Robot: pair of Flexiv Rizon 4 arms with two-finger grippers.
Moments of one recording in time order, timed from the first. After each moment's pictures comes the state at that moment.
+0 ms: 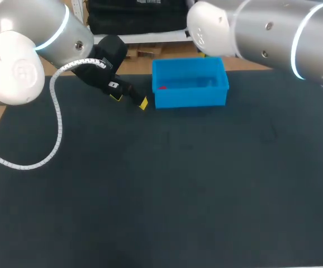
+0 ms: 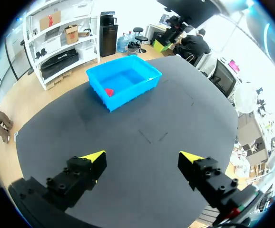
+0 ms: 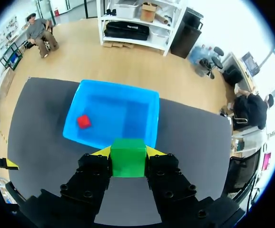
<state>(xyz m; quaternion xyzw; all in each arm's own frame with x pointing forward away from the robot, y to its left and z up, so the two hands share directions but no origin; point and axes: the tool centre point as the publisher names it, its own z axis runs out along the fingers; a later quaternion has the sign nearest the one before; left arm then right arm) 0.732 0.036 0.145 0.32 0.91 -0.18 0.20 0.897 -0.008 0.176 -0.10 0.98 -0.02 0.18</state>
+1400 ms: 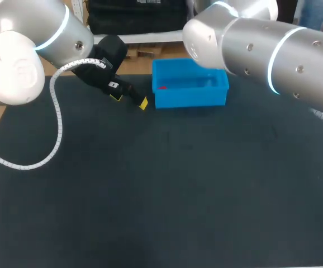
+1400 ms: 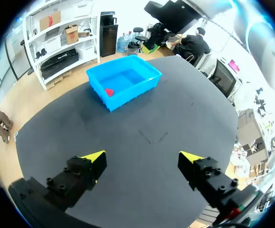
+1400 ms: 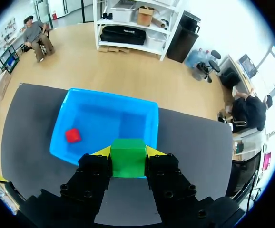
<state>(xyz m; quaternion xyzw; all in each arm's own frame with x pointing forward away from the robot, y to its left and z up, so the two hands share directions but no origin) 0.732 0.036 0.145 0.32 0.91 -0.18 0.20 0.937 -0.012 0.145 -0.09 0.97 -0.03 0.21</state>
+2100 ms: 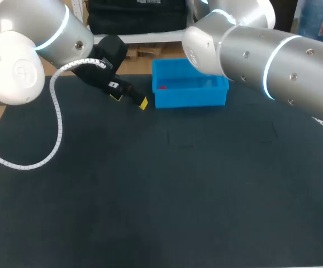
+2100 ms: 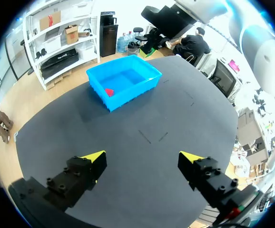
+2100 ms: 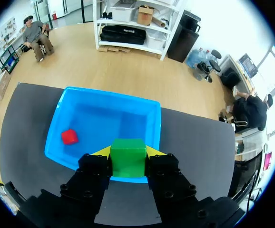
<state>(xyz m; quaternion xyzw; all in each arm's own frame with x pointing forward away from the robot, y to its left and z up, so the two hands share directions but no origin) 0.732 0.036 0.145 0.32 0.91 -0.18 0.20 0.943 -0.013 0.129 -0.09 0.97 -0.03 0.21</state>
